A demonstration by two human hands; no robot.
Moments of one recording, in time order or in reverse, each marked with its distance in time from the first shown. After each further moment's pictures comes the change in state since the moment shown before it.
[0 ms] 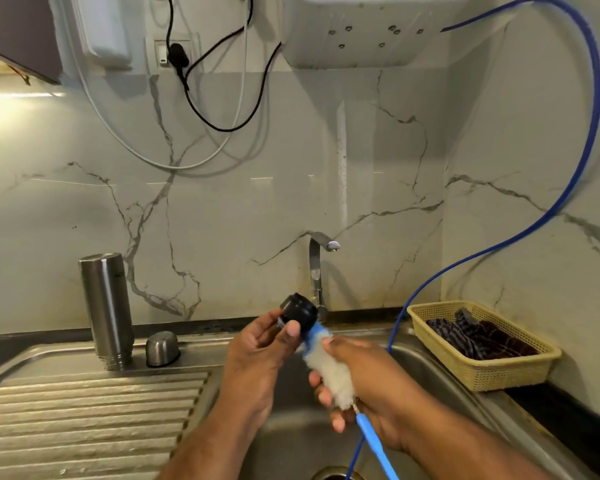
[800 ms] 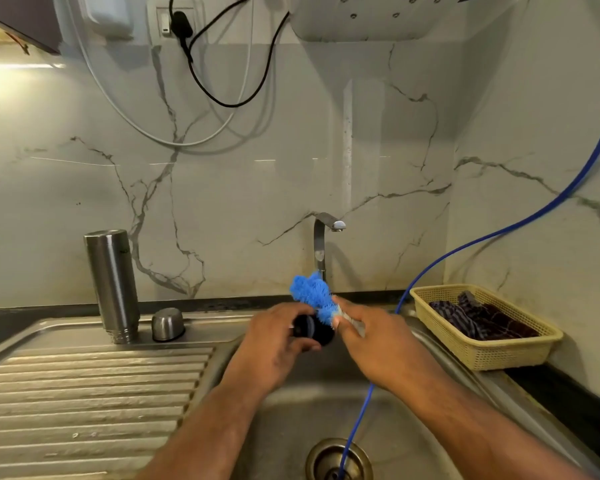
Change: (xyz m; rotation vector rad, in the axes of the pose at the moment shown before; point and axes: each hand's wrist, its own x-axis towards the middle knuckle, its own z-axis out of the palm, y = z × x) left_hand 0.010 -0.011 -0.013 1.140 -0.206 0.341; right_hand 0.012 0.000 -0.028 -1.126 0.353 -0.378
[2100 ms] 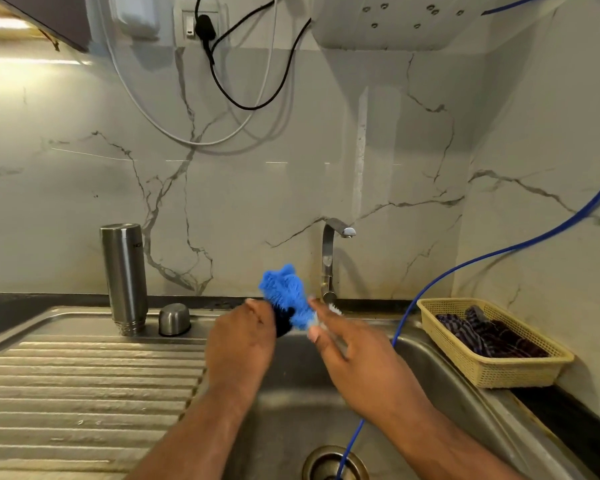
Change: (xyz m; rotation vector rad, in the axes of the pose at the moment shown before) left_hand -0.009 -0.005 -0.019 0.218 0.394 -0.309; right_hand -0.011 -0.012 0.019 0.077 -0.009 -0.202
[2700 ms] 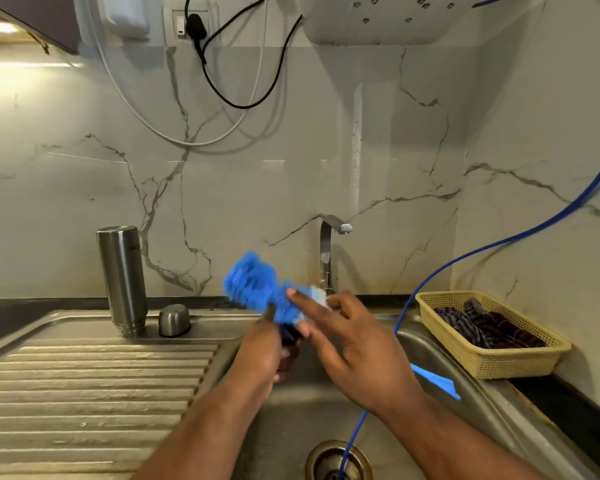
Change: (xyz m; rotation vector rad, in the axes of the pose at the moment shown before) left_hand -0.014 0.033 -0.007 -0.836 -0.487 -0.529; right_hand 0.005 0.007 0.002 -0.229 0.143 -0.411
